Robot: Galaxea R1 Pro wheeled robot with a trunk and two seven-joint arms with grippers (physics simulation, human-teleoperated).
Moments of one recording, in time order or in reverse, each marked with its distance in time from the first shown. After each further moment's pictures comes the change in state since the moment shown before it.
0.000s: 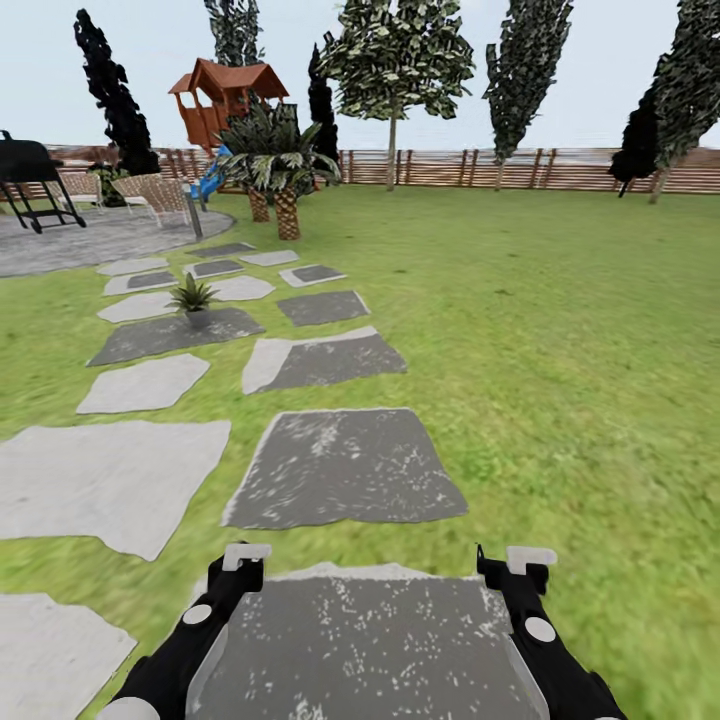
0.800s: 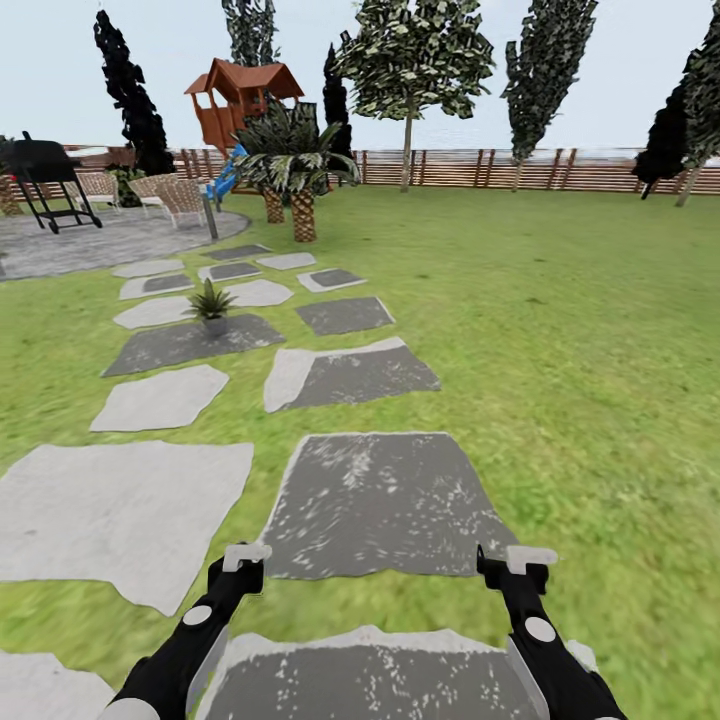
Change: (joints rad) left arm 0.002 0.000 0.000 0.002 0.001 0.000 -0.001; right arm 0.000 0.000 0.000 -0.001 0.000 -0.001 0.000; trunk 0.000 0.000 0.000
